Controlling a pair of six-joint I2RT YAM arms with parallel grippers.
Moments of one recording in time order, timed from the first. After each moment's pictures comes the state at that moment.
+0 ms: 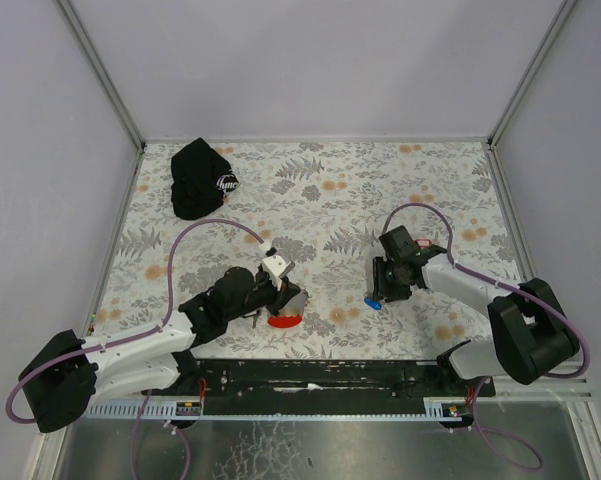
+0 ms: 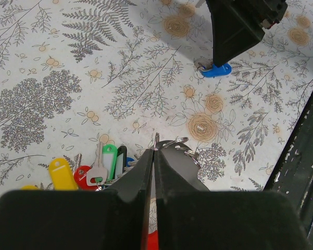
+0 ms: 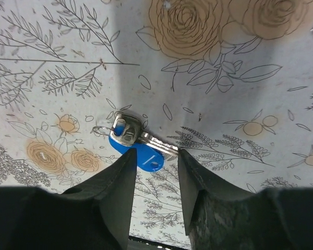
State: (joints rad) left arm -0.89 0.98 0.34 0.29 0.09 -0.13; right arm 0.49 1.38 0.68 -0.53 -0.06 0.48
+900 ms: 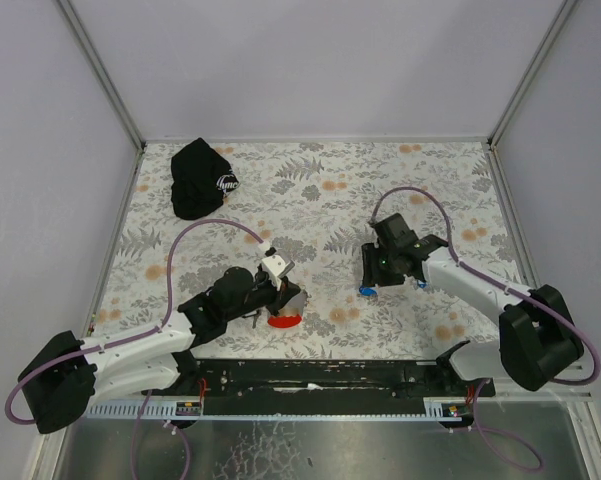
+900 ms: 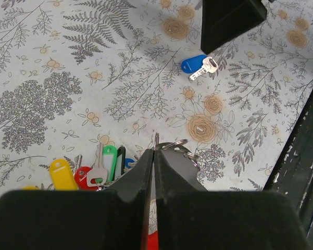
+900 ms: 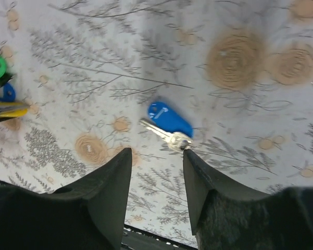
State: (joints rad) left arm -0.89 0.97 0.34 0.29 0.09 -0.13; right arm 0.58 1.37 0.83 -0.58 -0.07 0.41
